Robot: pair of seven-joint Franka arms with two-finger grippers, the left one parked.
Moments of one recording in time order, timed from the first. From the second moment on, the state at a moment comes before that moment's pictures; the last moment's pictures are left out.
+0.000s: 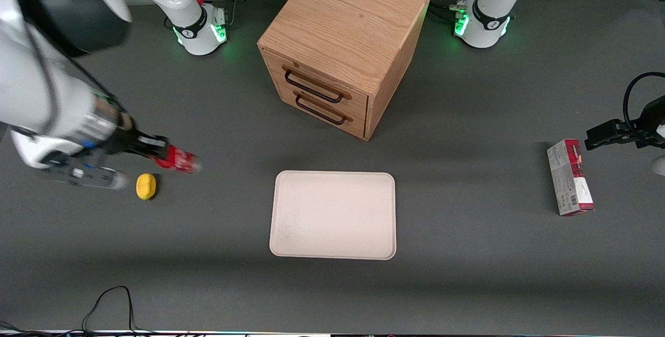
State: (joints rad) arm 0.02 0.47 0.40 -1.06 -0.16 1.44 0.56
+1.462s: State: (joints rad) arm 0.05 1.05 0.74 -0.96 -0.73 1.95 0.84
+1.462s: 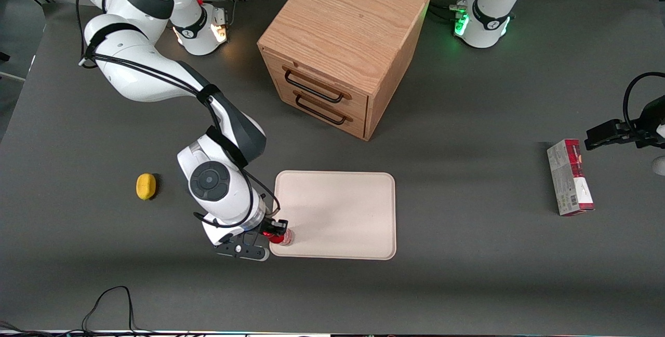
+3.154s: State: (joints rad) arm 0.01 -0.10 0.01 -1.80 -0.04 1.70 0.11
